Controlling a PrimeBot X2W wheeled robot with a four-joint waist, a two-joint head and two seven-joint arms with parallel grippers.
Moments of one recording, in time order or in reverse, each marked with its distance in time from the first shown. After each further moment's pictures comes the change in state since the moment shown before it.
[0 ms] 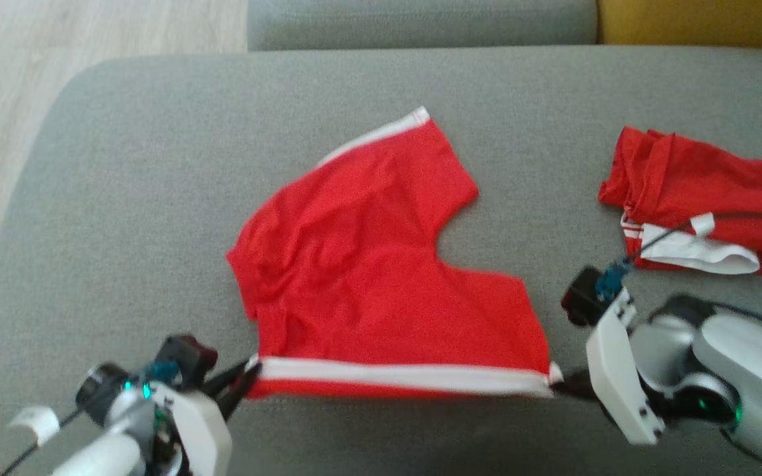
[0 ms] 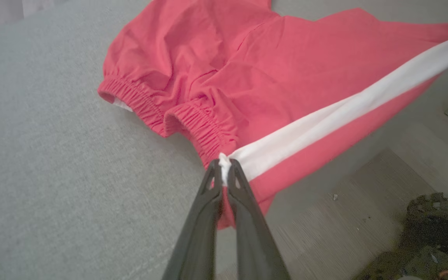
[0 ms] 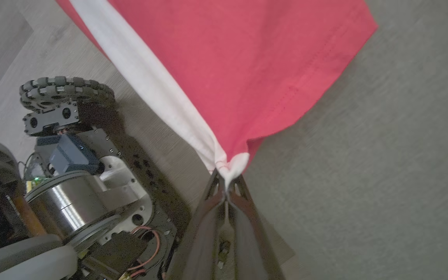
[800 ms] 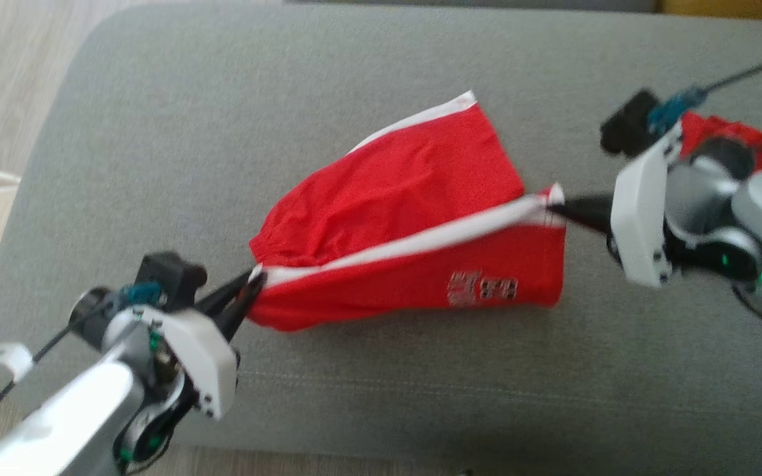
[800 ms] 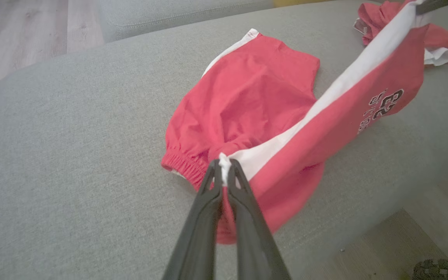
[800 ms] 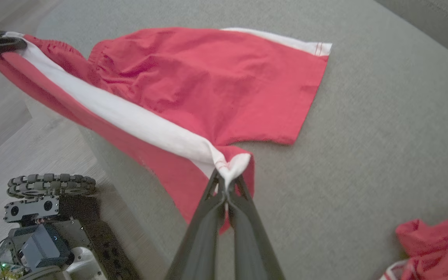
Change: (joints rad) left arm -0.084 0.010 0.070 -0.144 -0.070 0.061 0.043; right arm -0.247 0.024 -0.095 0.069 0.063 0.000 -0.093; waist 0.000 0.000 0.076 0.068
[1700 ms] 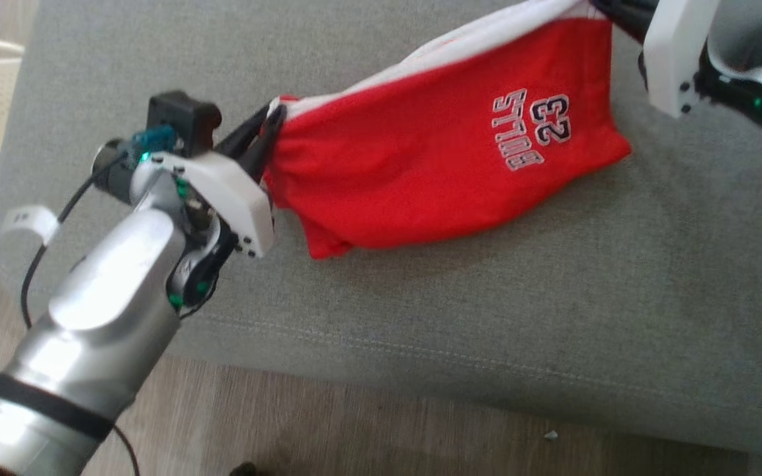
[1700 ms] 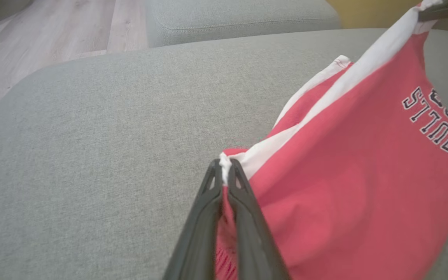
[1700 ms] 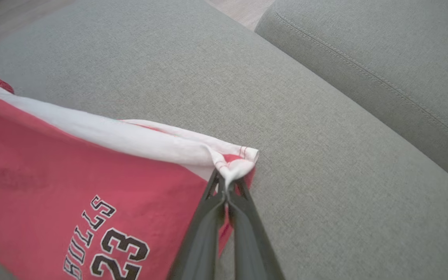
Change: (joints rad) left arm -0.388 -0.280 0.039 0.405 0.026 -0.056 -0.123; right arm -0.391 0.125 0.079 0.365 -0.125 0.000 -0.242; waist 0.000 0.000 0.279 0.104
